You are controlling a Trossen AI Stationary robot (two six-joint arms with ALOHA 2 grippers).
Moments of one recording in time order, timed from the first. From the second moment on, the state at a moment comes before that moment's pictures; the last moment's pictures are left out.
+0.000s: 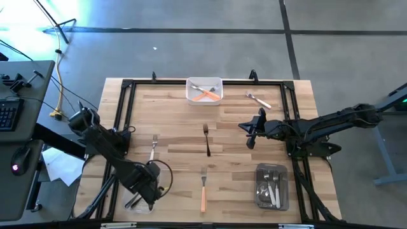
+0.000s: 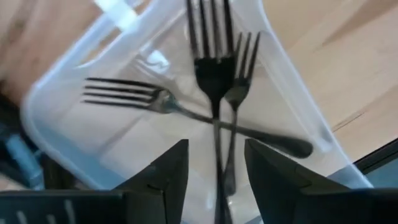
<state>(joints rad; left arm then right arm) -0.78 1.64 1.18 -1.14 0.08 -1.56 0.11 0.94 0.40 0.09 0.47 0.20</state>
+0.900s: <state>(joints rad) -0.82 1.65 1.11 -0.98 0.04 -1.56 0.11 0.94 0.40 0.07 0.47 0.21</state>
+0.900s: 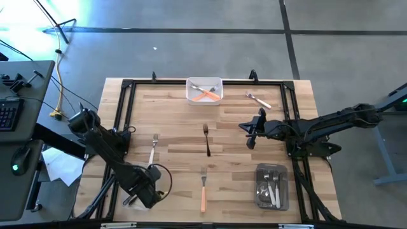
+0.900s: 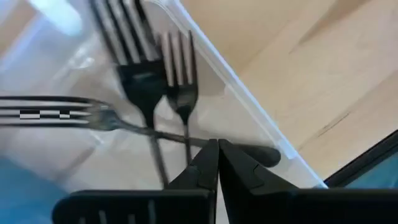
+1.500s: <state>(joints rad) -0.82 1.65 0.99 -0.96 0.02 -1.60 0.11 0.94 0.40 0.07 0.47 0.21</state>
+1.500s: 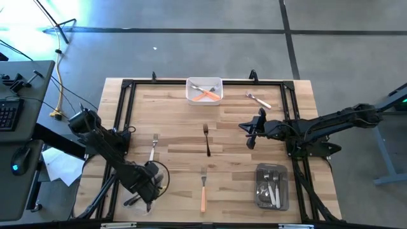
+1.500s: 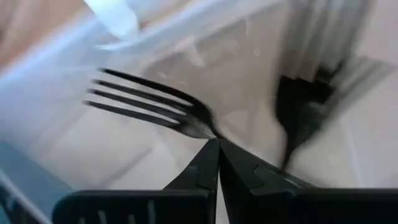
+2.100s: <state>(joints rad) -0.76 1.64 1.11 -1.03 -0.13 -1.37 0.11 0.94 0.40 0.06 0.47 0.22</state>
